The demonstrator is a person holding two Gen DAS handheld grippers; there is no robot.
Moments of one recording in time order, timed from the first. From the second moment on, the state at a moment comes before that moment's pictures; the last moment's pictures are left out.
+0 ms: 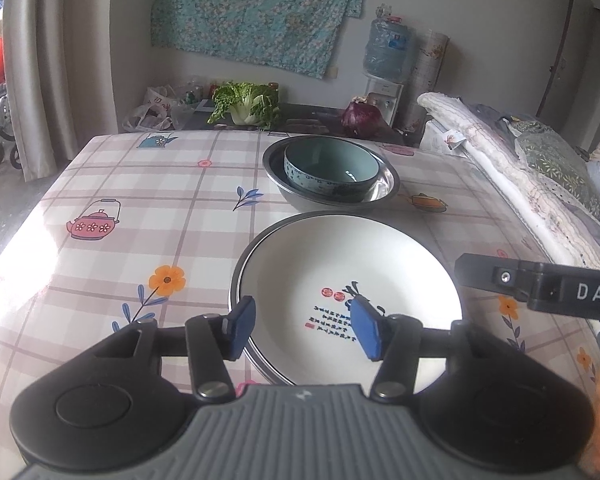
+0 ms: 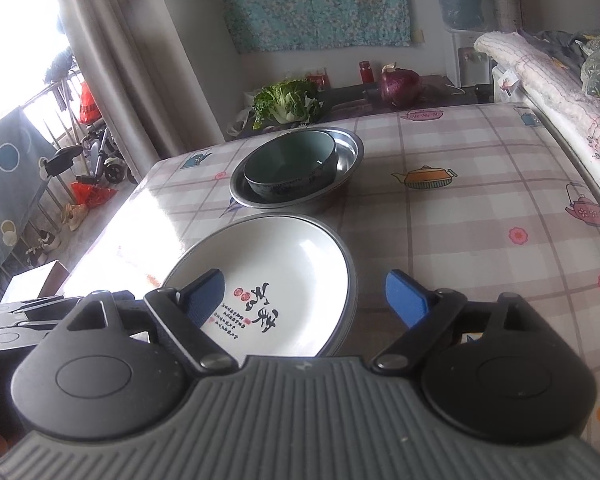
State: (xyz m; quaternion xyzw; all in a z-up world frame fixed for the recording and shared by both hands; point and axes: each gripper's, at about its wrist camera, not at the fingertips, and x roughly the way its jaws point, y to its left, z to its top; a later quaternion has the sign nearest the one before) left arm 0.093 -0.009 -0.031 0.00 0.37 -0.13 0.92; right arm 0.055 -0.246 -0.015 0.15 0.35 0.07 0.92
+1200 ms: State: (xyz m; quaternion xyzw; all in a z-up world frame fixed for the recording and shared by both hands) left arm 0.112 -0.018 -0.013 0.06 0.39 -0.08 0.92; right arm 0.055 -0.251 -0.029 0.15 0.37 0.07 0.91
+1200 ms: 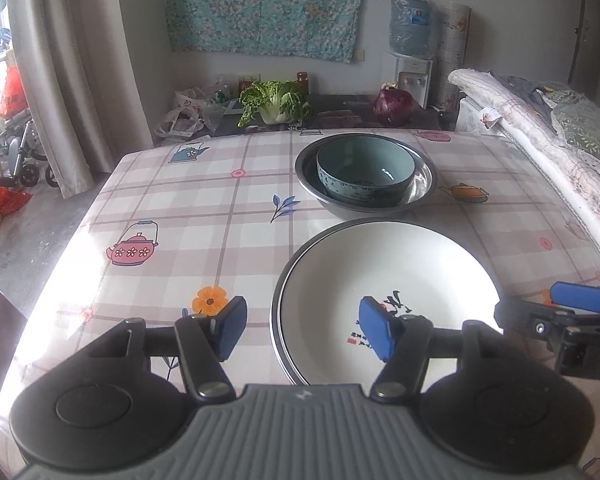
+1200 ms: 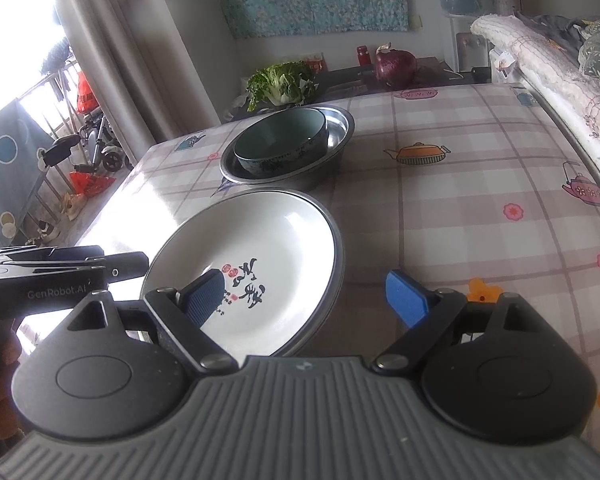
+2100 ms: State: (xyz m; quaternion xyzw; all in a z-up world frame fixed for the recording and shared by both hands) left arm 0.177 -0.018 -0.010 0.08 0.38 -0.07 0.92; right arm 0.130 -0.251 -0.018 0.12 0.38 0.09 0.91
